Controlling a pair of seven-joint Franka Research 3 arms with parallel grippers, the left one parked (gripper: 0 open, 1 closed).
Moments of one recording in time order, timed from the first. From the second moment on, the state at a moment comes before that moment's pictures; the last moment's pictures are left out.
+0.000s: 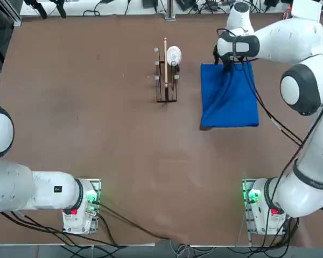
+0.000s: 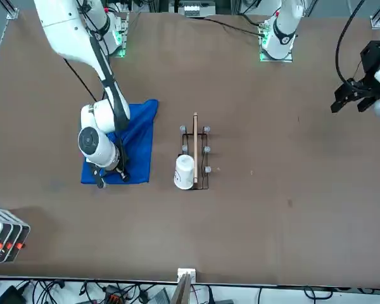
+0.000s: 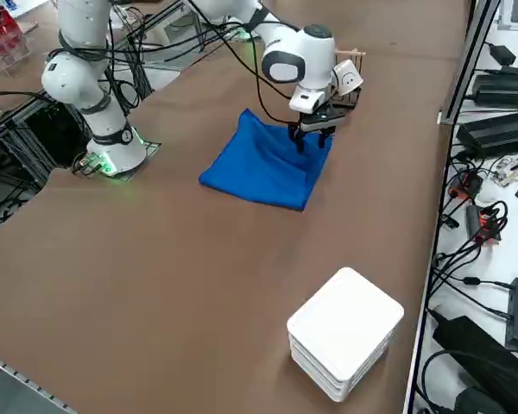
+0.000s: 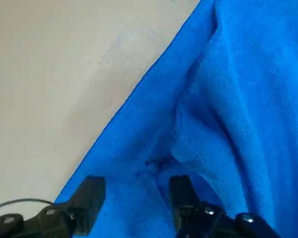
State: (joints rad) arm 0.34 0.61 -0.05 -1.79 0.06 2.36 1.18
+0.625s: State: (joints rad) arm 0.35 0.63 -0.05 -1.80 0.06 2.35 1.19
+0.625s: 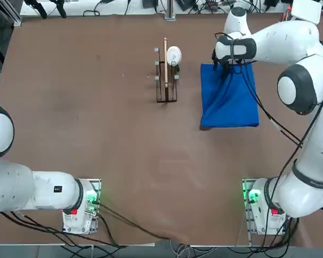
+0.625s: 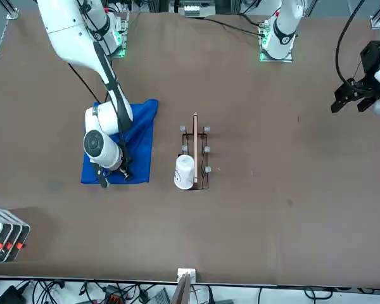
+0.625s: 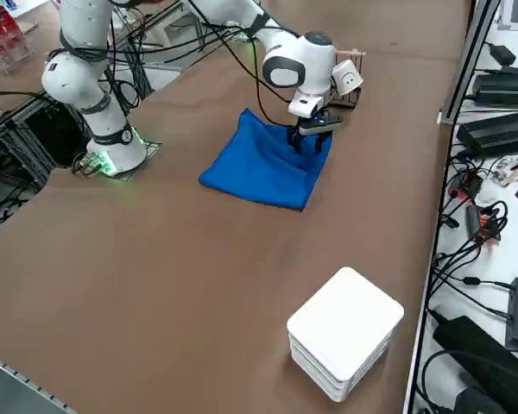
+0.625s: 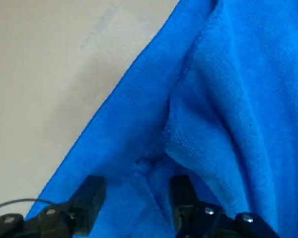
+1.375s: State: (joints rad) arm 0.35 0.63 -0.05 -1.79 0.06 2.30 1.19
